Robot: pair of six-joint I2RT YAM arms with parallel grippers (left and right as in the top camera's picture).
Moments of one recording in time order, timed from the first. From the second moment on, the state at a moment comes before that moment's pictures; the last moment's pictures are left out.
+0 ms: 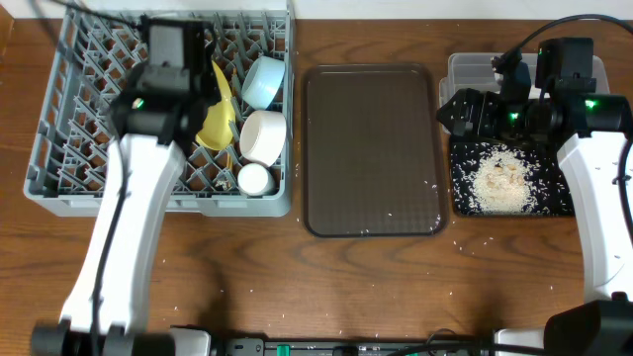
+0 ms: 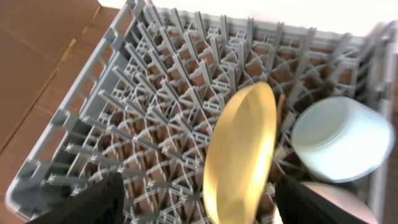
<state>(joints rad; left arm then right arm) -0.13 1.49 1.56 -0.88 -0.43 -0.25 -0.03 1.58 1.49 -1.00 -0.45 0.18</state>
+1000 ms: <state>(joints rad) -0.18 0.67 1.18 -1.40 -0.02 -0.55 -0.03 1.58 1.49 -1.00 -0.45 0.18</state>
